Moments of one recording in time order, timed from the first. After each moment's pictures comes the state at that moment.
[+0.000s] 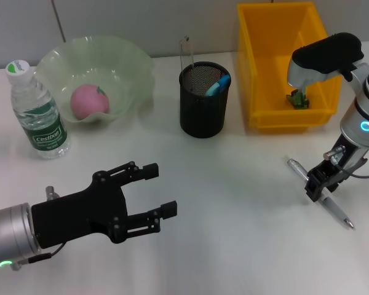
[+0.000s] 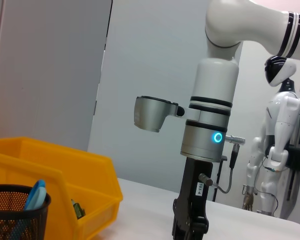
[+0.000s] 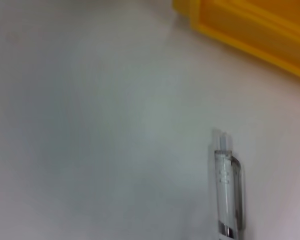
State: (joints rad) left arm -0.45 -1.98 1.65 0.32 0.95 1.50 -0.92; right arm 0.81 2.08 -1.21 -0.94 -2.91 -1.59 2.81
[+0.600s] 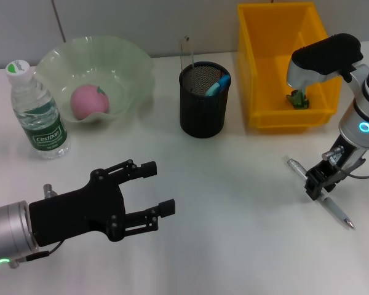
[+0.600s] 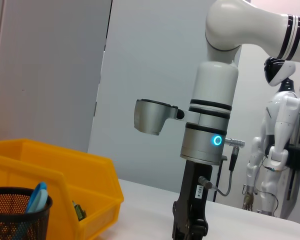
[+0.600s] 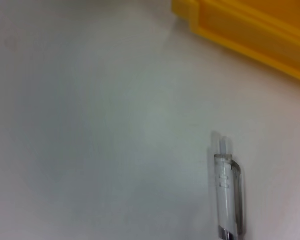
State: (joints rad) left arm -0.45 -1.97 1.65 0.32 0.95 1.51 -0.92; right arm 0.81 2.08 -1.21 -0.94 -2.91 -1.57 2.81
